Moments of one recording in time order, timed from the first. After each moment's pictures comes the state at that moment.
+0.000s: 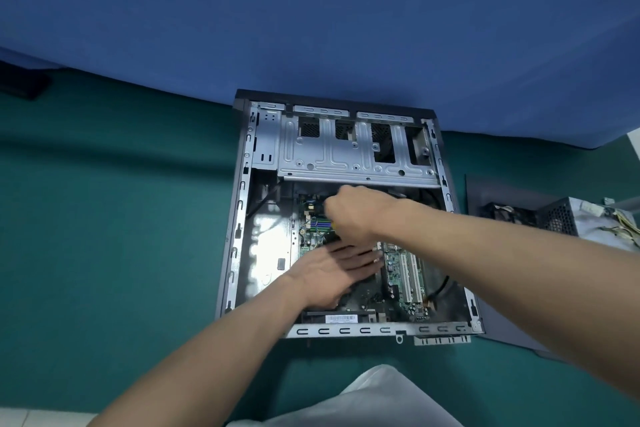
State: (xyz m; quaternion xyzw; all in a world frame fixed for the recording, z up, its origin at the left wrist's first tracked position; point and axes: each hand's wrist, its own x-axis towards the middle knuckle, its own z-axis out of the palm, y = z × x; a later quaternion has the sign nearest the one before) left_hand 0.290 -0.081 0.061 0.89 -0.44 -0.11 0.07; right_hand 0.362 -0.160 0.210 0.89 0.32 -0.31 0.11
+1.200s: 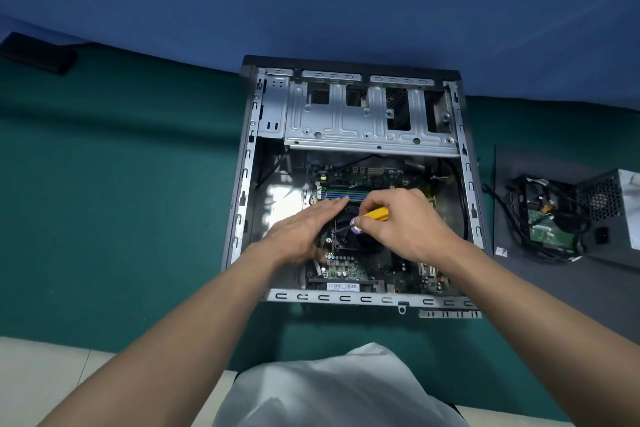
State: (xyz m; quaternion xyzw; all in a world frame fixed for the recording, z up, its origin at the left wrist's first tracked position) left_hand 0.287 -0.045 0.088 0.89 -0.11 -0.33 0.29; right_hand 0.314 -0.233 0.173 0.93 0.13 -0.25 -0.25
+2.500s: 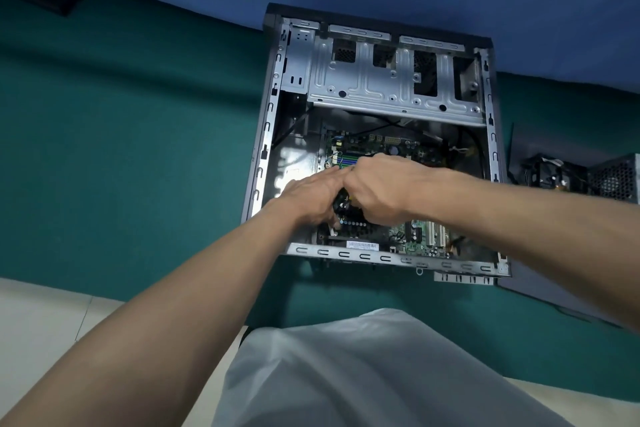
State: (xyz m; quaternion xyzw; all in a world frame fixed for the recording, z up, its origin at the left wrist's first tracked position) left_hand 0.280 -0.040 0.071 0.90 -0.05 -0.29 0.30; right_hand 0.309 -0.164 0.208 0.86 0.39 -0.32 0.09
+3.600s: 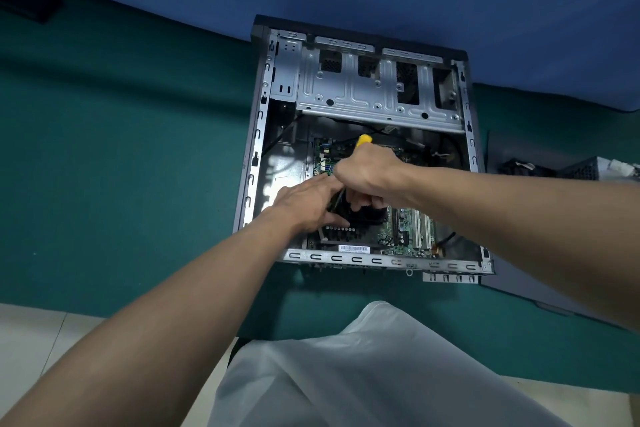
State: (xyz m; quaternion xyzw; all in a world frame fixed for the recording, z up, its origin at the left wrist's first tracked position) left_hand 0.281 -0.046 0.078 0.92 -0.08 -0.26 0.28; right_hand 0.320 -0.148 0.192 0.92 -0.05 -0.35 -0.18
